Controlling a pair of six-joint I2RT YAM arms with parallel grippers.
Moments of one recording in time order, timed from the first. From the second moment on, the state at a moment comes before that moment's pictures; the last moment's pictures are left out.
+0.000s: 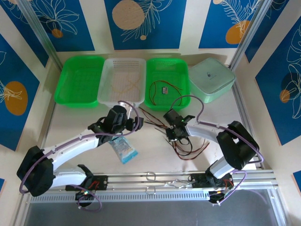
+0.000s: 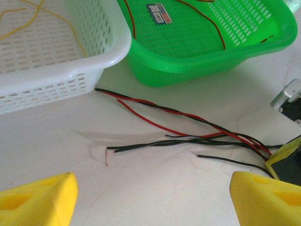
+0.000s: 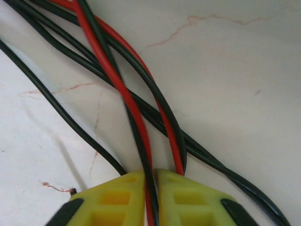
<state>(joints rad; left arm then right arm) -0.73 1.20 0.72 -0.13 -0.09 -0.35 0.68 1.54 0.79 -0.56 0.06 0.45</state>
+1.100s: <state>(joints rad) -0.46 1.09 1.04 -0.26 0.19 -0.65 0.82 1.06 1.03 -0.67 0.15 0.26</state>
